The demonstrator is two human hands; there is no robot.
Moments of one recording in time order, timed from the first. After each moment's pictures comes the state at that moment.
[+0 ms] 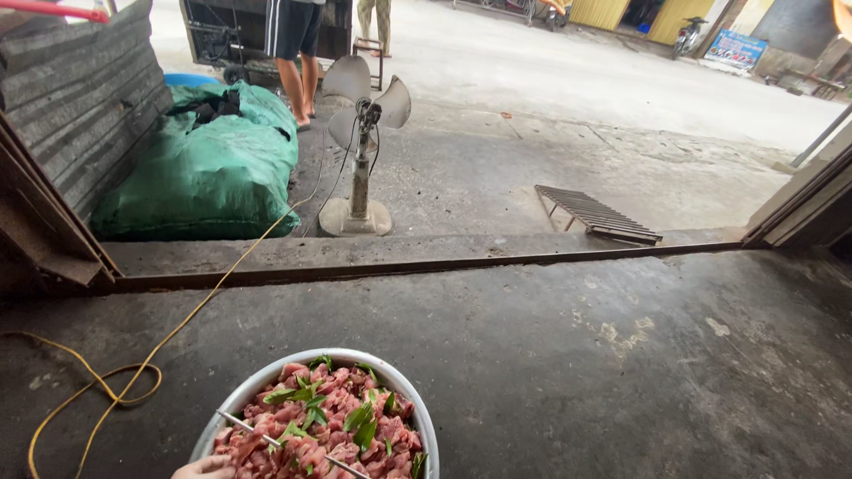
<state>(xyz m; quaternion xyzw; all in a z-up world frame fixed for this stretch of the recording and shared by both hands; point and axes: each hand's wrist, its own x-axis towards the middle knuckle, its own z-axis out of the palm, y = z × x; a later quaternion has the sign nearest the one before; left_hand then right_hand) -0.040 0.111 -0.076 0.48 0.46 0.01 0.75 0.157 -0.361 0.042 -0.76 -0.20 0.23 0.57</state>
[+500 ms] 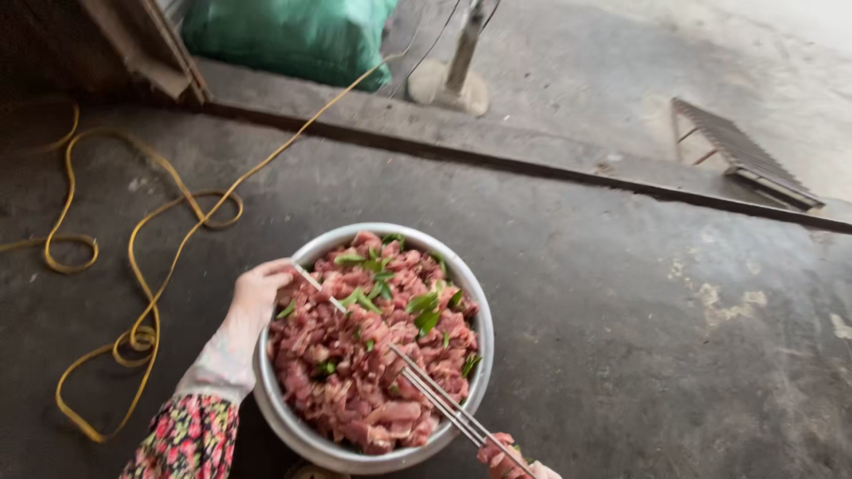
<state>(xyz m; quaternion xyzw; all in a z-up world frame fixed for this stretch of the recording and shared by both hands) -0.022 0.150 -0.105 0.44 0.36 0.24 0.78 0.114 -0.381 -0.033 -0.76 -0.21 0.32 0.52</state>
